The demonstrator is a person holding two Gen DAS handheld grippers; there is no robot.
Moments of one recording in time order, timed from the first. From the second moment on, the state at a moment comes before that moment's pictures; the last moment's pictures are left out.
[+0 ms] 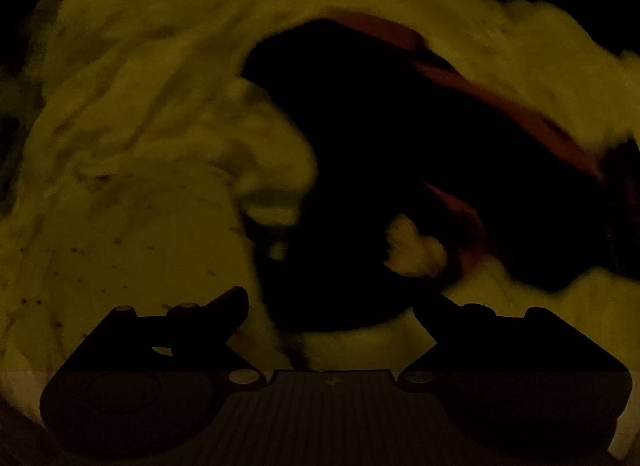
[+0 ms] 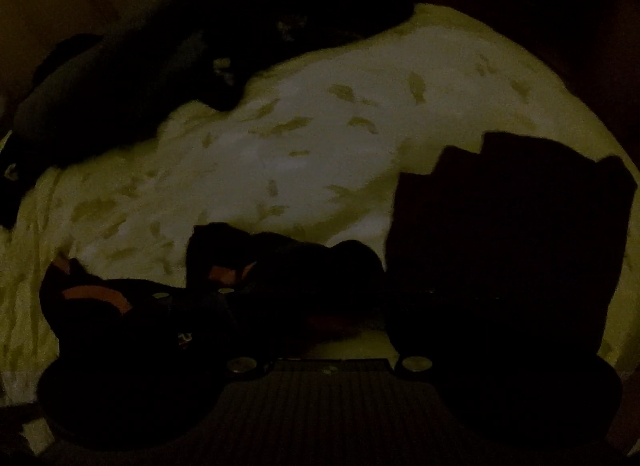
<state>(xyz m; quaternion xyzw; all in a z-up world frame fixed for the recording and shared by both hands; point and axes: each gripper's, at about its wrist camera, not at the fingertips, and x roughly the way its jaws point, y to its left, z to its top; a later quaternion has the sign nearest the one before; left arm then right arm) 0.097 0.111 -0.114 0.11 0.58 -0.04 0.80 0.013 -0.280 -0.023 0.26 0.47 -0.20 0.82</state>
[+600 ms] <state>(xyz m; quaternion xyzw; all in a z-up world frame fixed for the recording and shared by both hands) 0.132 0.145 -0.065 0.07 0.53 -0.02 0.84 0.006 -0.267 -0.028 0.25 0.50 -0.16 0.81</state>
